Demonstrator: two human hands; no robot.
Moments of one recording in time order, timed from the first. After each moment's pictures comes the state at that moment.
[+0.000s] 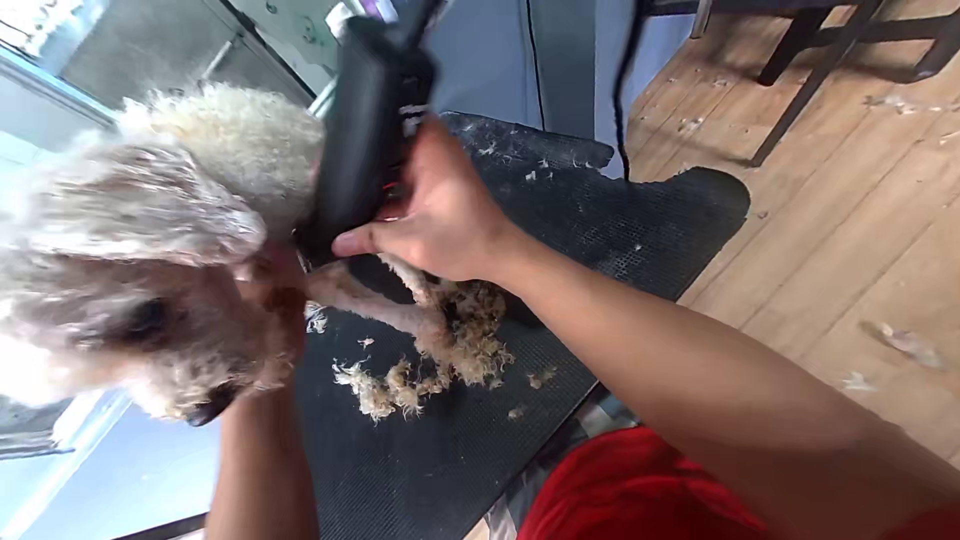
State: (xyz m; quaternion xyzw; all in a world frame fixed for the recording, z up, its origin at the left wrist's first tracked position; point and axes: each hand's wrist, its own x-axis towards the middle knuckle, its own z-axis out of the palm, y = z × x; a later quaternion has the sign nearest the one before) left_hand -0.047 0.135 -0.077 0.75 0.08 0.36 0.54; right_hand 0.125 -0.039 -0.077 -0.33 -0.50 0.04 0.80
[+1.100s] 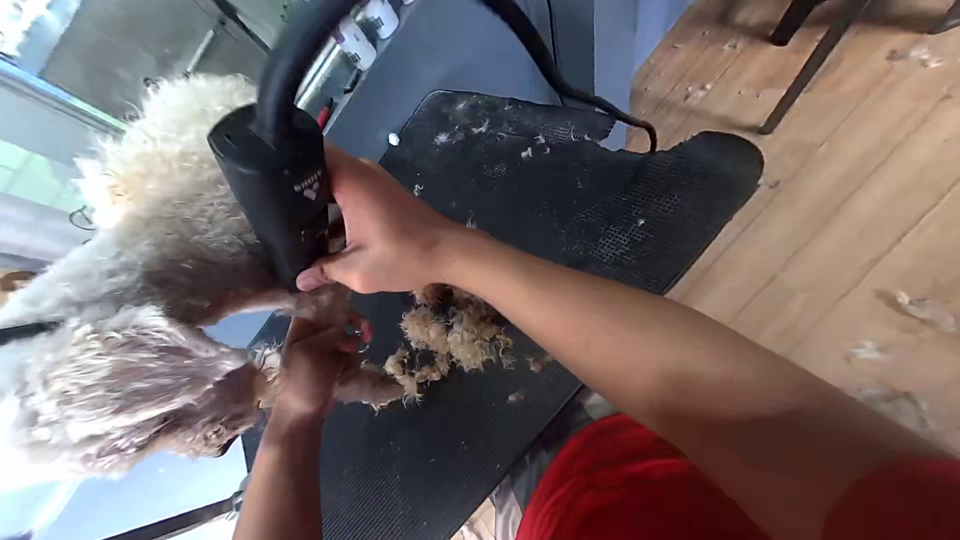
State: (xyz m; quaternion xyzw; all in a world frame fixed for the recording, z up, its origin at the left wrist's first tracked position) left_hand -0.087 0.106 -0.113 0.73 0.26 0.15 0.61; right_hand 0.112 -0.016 -0.082 -0.39 -0.60 0.03 0.70
